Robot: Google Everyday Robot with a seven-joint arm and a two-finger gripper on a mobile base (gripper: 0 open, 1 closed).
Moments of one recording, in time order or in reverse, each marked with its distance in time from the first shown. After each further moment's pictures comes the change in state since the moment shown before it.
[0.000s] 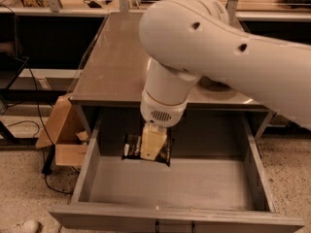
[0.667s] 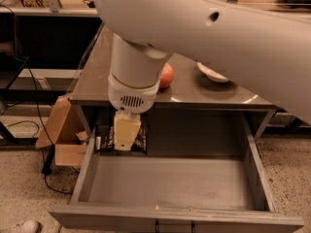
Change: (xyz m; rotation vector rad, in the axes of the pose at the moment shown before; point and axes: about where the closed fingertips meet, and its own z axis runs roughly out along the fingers) arm -0.063 0.013 -0.033 0.027 -0.036 -0.165
